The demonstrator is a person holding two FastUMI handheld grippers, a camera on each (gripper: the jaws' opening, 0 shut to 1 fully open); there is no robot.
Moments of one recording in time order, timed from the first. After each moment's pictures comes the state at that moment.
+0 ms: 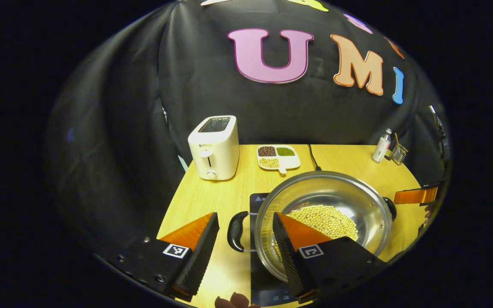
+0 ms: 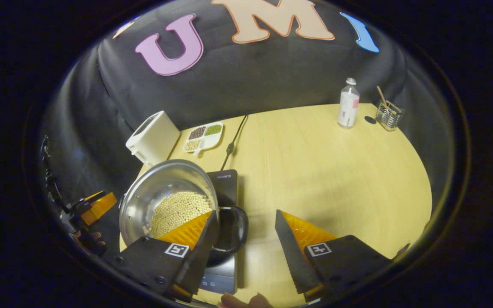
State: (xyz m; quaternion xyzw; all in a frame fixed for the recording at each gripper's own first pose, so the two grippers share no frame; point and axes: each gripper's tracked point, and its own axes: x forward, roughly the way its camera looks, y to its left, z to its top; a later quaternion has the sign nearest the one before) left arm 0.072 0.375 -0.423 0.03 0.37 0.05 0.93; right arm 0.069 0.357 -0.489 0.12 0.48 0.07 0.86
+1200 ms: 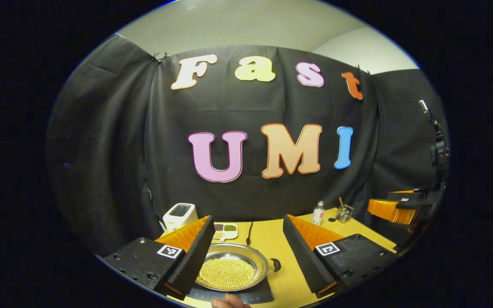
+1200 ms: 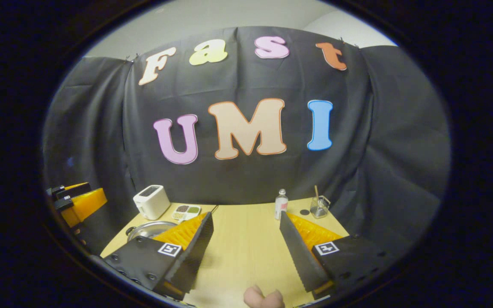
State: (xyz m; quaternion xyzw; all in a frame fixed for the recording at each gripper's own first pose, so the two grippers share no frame) left arm 0.031 0.149 -0.165 0.02 0.13 -0.01 0.99; right arm 0.019 0.183 -0.211 0.05 0.20 0.02 0.98
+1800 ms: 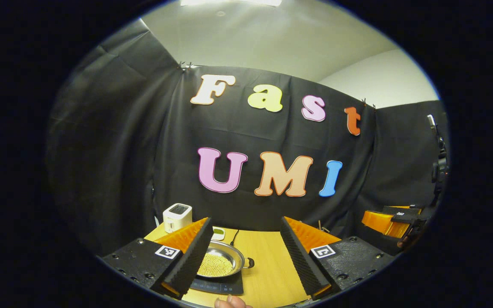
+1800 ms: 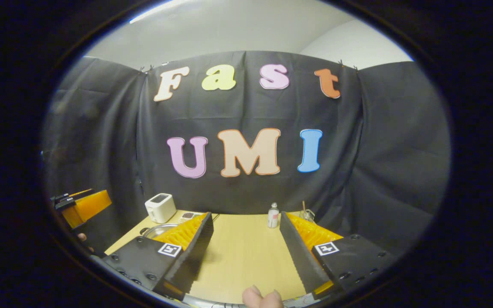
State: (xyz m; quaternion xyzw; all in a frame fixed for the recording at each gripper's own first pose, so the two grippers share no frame) left arm -0.061 0.147 -0.098 -0.06 0.08 0.01 0.99; right arm -0.077 0.181 -0.114 0.03 0.14 0.03 0.99
